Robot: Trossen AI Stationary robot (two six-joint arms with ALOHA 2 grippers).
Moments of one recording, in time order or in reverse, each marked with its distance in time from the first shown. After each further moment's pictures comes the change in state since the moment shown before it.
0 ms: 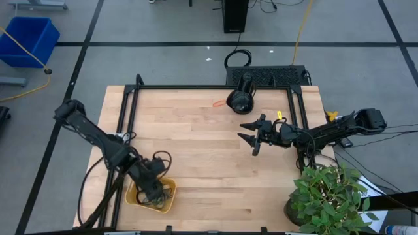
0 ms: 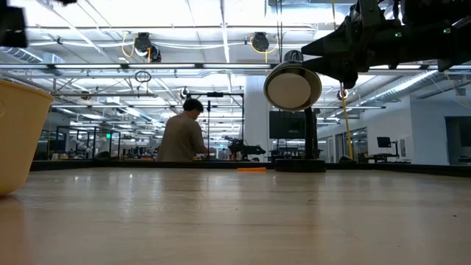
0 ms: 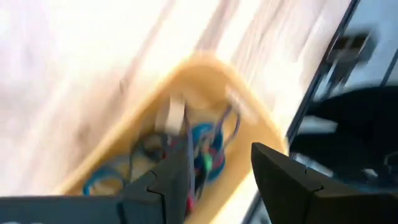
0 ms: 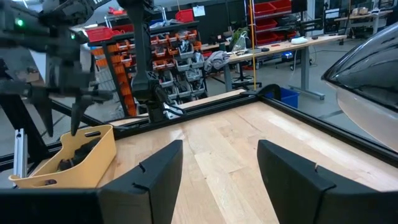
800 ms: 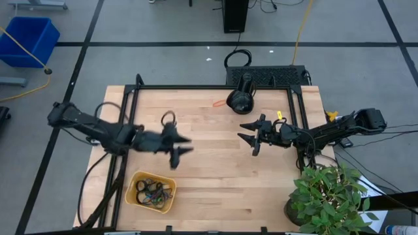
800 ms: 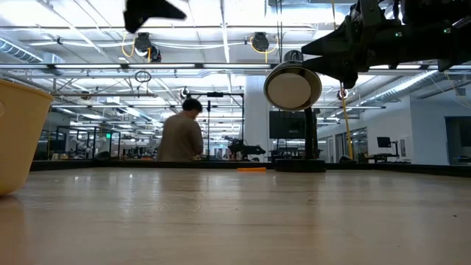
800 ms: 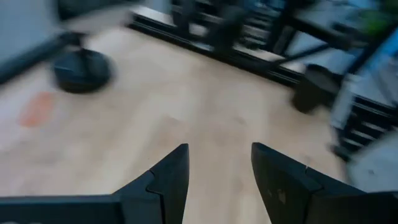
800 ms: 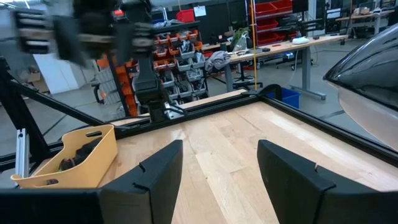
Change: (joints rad) left arm 0.361 -0.090 0.000 0.503 -0.366 0.758; right arm 0.003 0.000 0.000 0.000 -0.003 0.000
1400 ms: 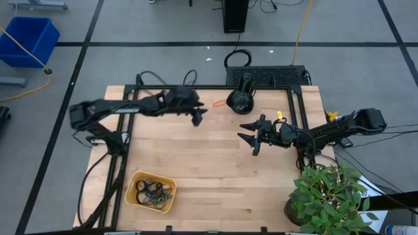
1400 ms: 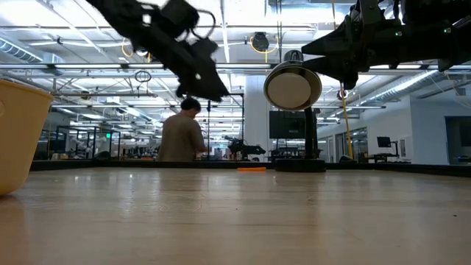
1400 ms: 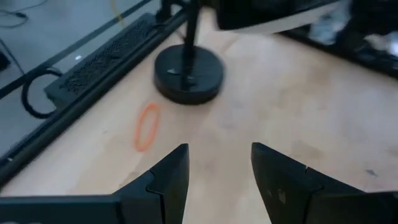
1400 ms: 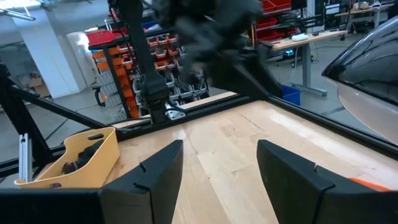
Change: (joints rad) left arm 0.654 0.339 0.043 0.215 0.407 0.322; right arm 0.000 0.000 0.000 -0.001 0.005 0.030
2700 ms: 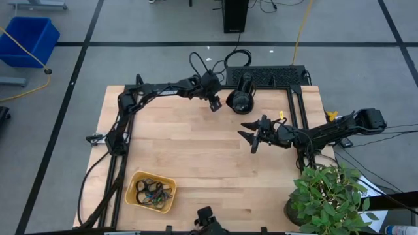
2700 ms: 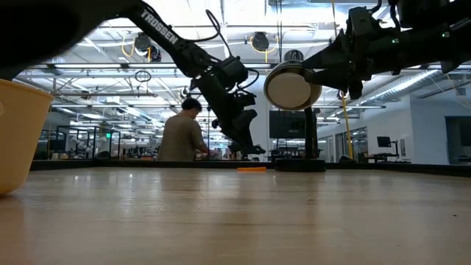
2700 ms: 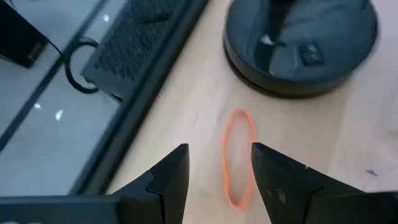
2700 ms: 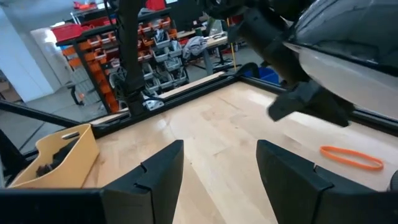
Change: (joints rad) left arm 0.162 0.632 0.617 -0.275 -0.037 0.313; right arm -0.003 0.000 0.000 -0.090 0.081 0.098
